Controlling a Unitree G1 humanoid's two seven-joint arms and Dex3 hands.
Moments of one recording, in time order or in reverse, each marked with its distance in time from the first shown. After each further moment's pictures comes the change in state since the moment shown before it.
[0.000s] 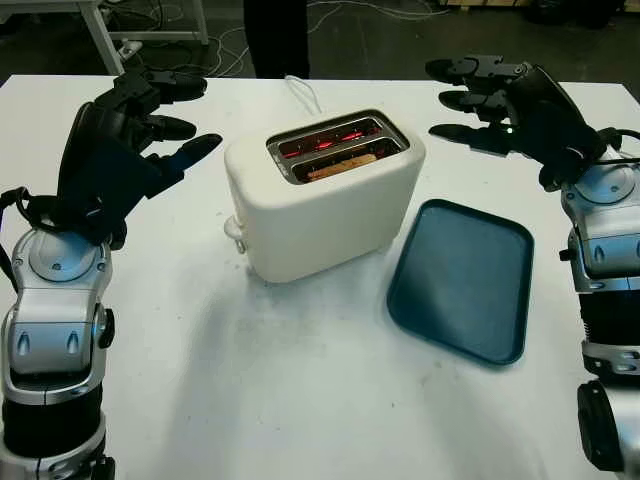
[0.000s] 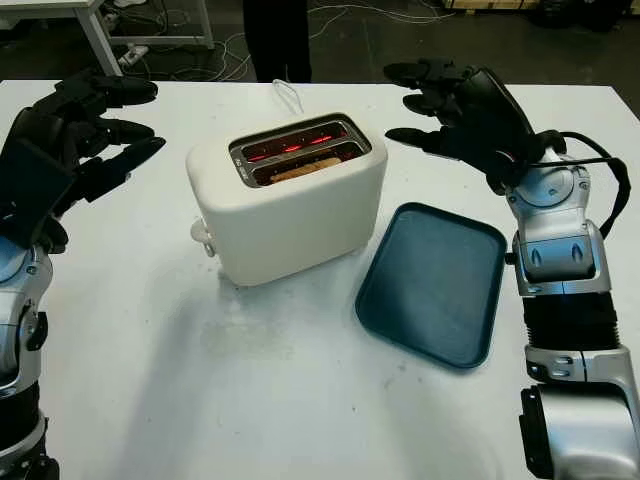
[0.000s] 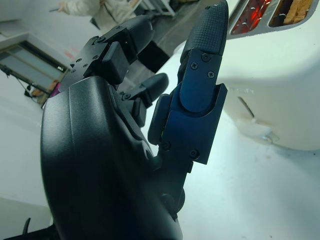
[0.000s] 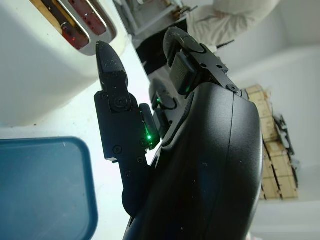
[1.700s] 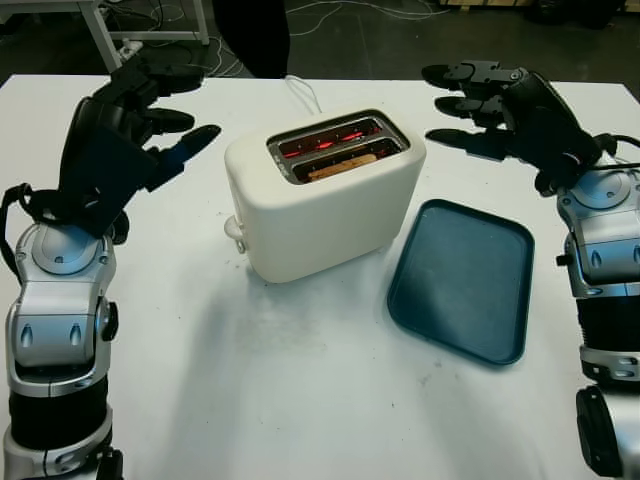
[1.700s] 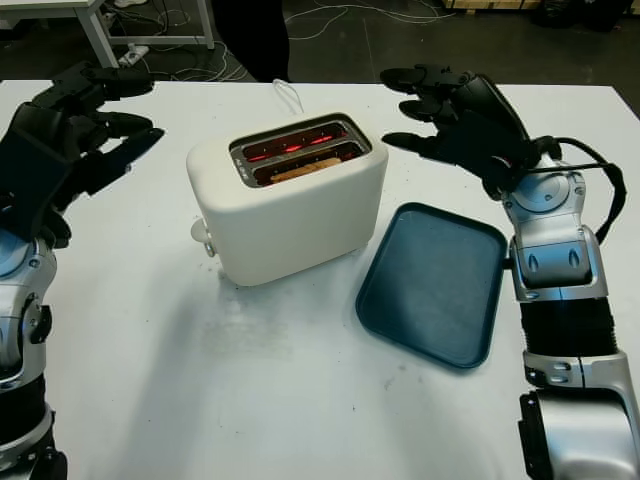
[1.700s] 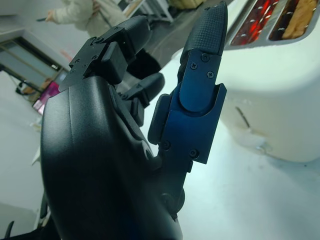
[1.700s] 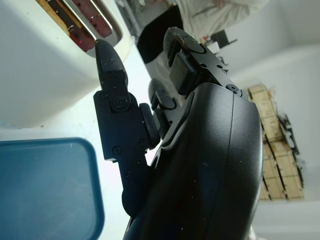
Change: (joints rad) left arm -0.026 -0.031 0.016 0.020 -0.051 0.007 0.004; right arm 0.029 0.016 0.008 -0.040 0.014 0.036 -0.010
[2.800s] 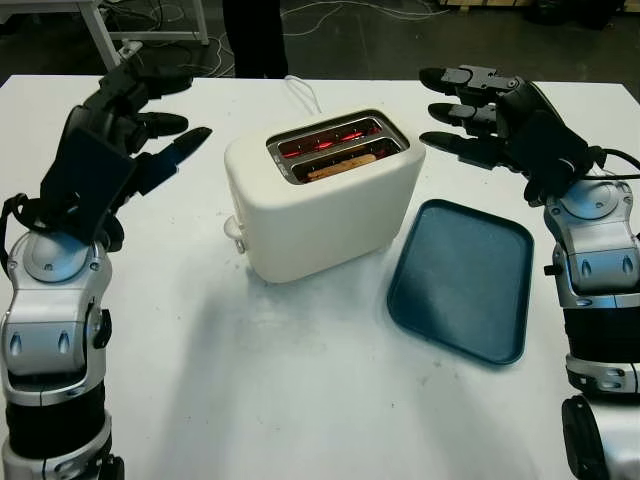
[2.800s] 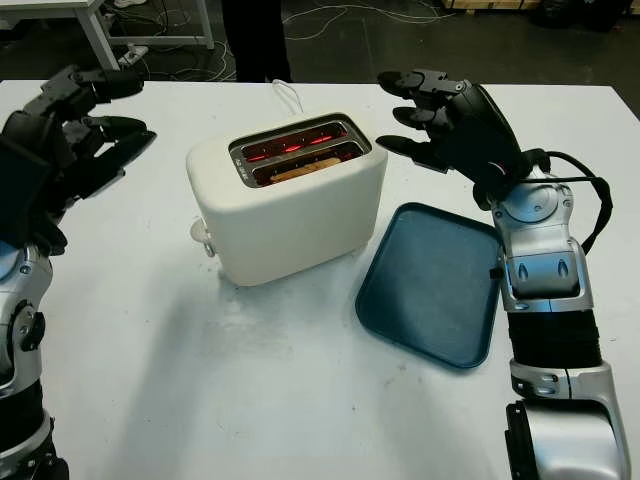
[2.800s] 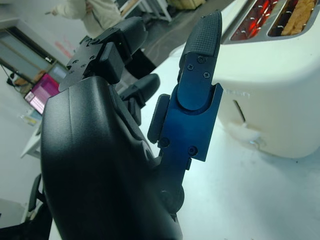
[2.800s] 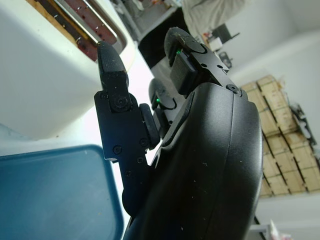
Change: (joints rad) left arm 0.040 -0.021 0.049 -0.013 -0.060 0.011 0.008; right arm 0.037 0.049 -0.032 -0.040 0.063 0.068 -0.019
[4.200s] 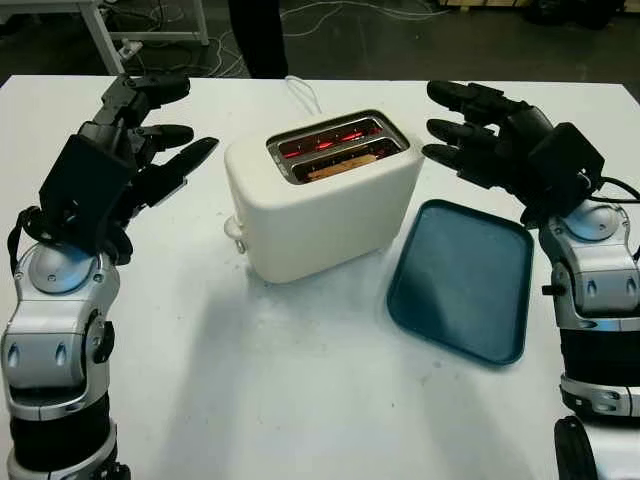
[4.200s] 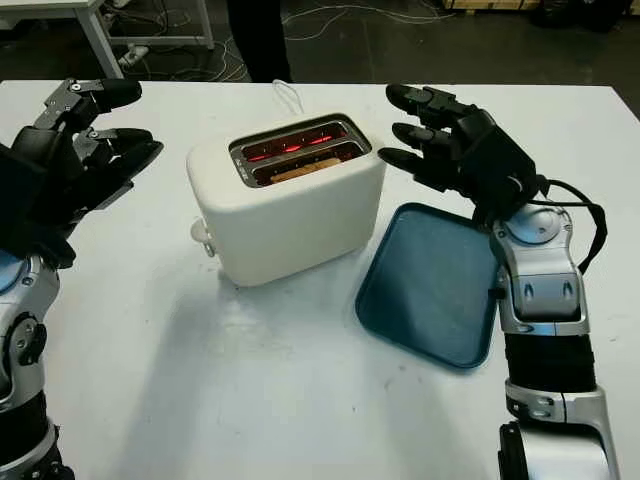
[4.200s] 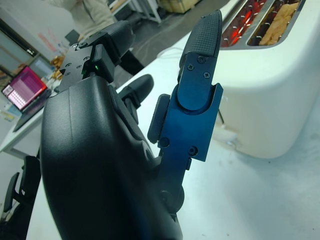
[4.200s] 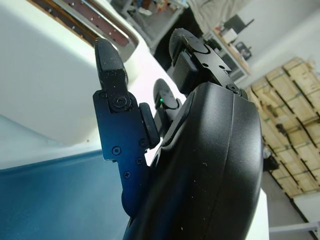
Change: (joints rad) left arm 0.017 -0.025 -0.009 -0.059 -0.046 0.081 0.018; right arm 0.078 0.044 -0.037 -0.066 0.097 0.063 -0.016
